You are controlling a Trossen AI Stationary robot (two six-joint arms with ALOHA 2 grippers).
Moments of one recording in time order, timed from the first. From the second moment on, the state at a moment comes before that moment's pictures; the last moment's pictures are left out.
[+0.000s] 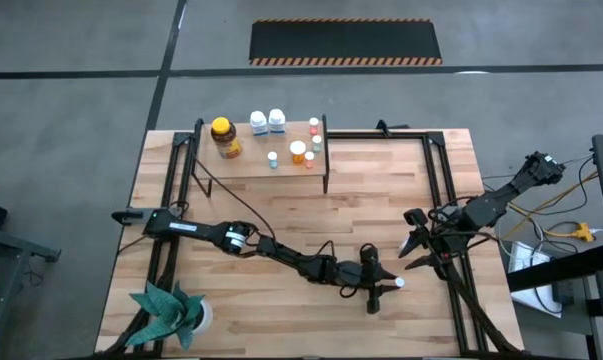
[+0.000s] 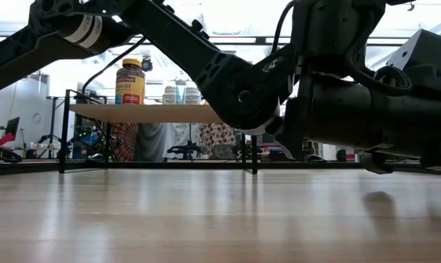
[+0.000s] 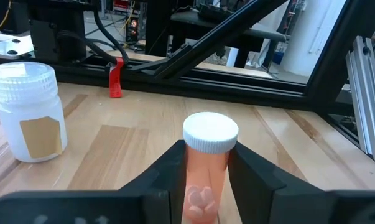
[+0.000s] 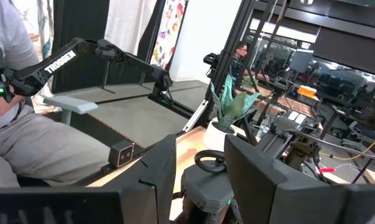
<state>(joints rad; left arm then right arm) -0.27 2.76 2.10 0.59 -0.17 -0.19 0.55 0.43 0.32 0.18 -0.02 -0.31</state>
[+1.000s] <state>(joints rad) -0.32 2.02 1.45 0.14 -0.60 0.00 0.55 0.36 0.39 0.00 -0.02 -0.14</state>
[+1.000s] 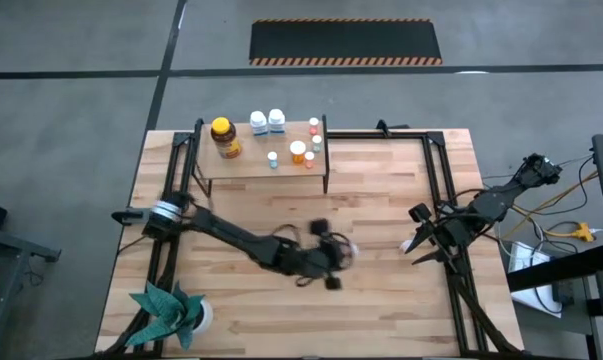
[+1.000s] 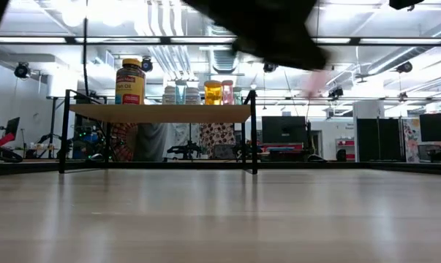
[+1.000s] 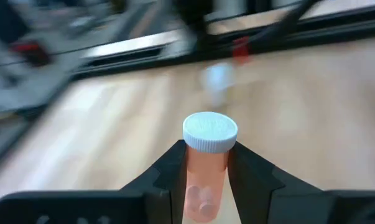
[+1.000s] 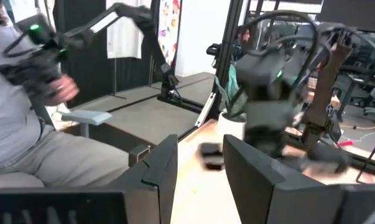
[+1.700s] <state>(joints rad) -0.09 1.15 0.57 0.21 -1.30 -0.32 0.55 0.36 0.39 0.01 -0.02 -0.21</state>
